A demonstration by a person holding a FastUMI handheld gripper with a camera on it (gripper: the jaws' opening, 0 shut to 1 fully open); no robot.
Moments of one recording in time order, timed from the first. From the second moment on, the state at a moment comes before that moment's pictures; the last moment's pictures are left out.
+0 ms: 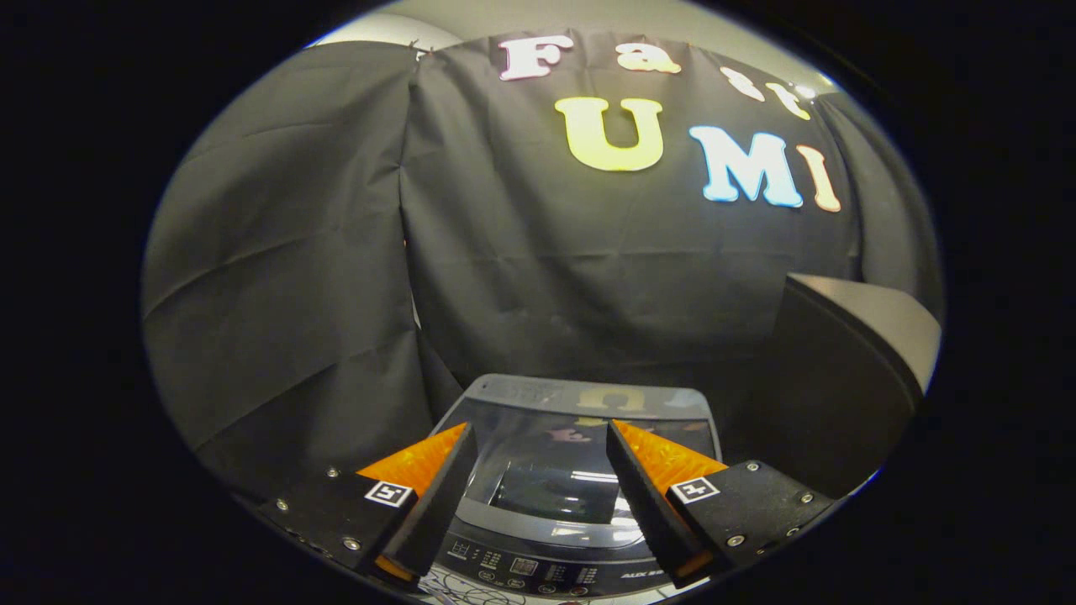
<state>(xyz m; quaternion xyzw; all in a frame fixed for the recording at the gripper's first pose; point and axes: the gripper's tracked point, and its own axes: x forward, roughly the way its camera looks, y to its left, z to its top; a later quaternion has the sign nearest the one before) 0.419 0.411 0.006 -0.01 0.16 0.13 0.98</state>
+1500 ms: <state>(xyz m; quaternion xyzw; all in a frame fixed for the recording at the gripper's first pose) 0.172 0.081 0.144 0.00 0.01 0.01 1.00</state>
